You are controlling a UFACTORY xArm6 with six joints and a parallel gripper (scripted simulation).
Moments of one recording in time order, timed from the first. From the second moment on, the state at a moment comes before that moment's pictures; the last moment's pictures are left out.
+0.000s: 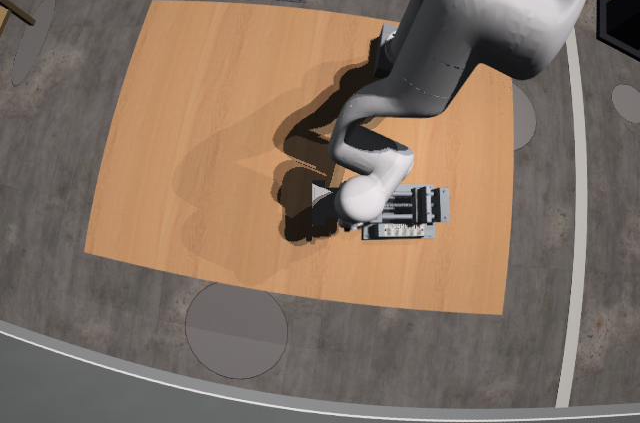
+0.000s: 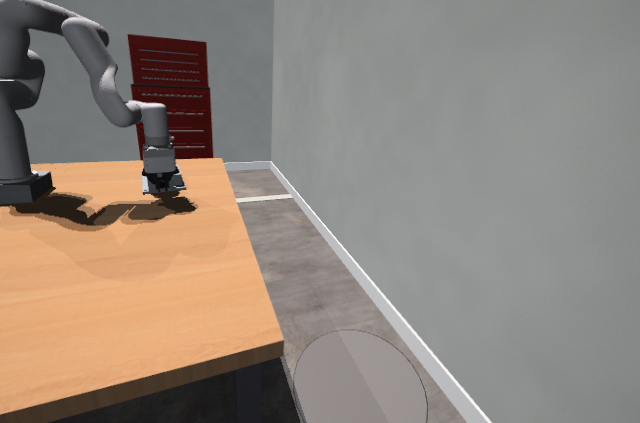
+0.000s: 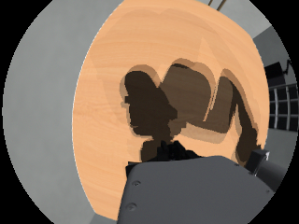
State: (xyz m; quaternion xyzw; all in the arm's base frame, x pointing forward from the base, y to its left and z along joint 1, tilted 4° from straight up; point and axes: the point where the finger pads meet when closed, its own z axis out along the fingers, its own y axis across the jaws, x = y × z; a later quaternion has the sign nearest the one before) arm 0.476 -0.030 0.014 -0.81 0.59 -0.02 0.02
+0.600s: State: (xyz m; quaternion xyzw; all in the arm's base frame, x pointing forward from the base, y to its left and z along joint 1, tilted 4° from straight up) arm 0.488 -0.026 0.021 -0.81 0.59 -0.02 0.02
